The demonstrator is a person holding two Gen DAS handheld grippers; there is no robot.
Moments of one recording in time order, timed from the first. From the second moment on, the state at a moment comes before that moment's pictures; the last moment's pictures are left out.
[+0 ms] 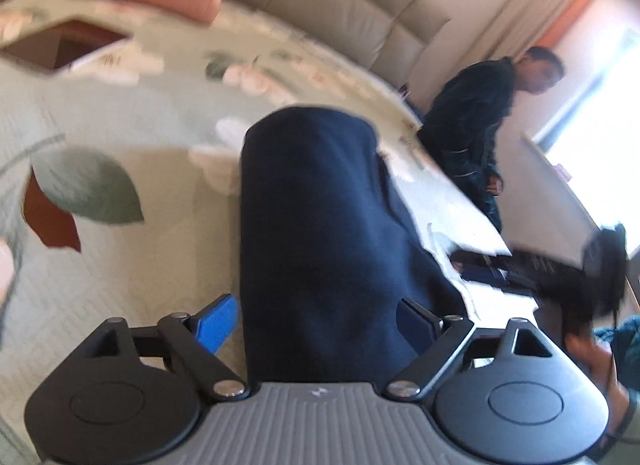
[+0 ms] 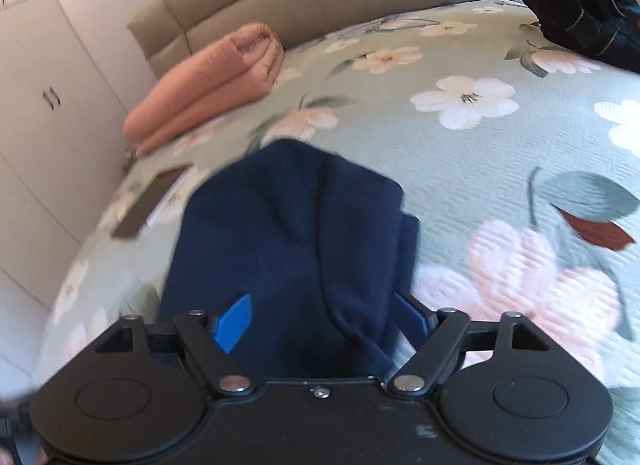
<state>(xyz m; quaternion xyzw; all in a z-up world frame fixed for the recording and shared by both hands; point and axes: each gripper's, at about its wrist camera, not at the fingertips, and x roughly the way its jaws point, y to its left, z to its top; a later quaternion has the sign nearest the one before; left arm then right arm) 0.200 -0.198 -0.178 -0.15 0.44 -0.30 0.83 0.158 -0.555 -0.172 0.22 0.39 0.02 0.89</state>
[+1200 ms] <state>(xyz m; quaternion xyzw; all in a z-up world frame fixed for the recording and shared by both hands) 0.202 -0.213 -0.170 -0.28 0.38 -0.38 0.79 0.128 -0.540 -0.194 0.32 0.31 0.14 0.88</state>
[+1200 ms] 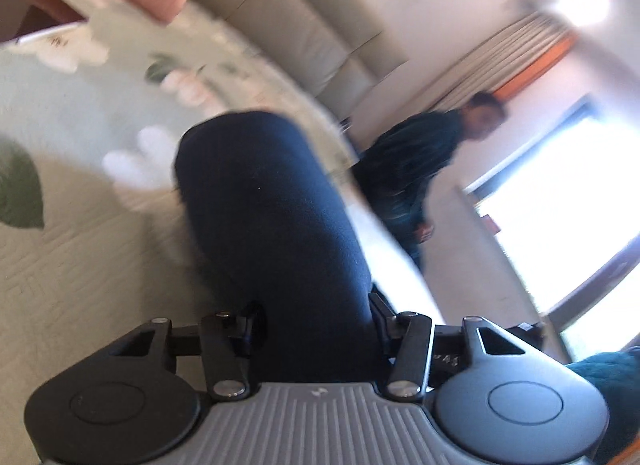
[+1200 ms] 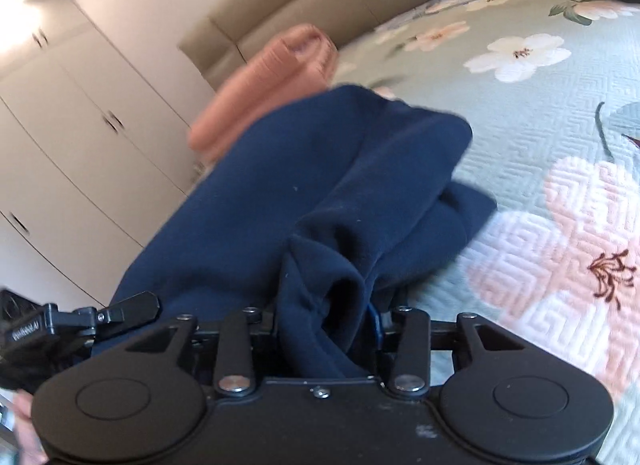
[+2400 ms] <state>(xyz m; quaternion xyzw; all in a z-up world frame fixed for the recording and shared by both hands) -0.178 0.111 -0.136 -0.23 0.34 -0.23 0.88 -0.213 -0.266 -0.125 0.10 0.36 0.05 0.93</state>
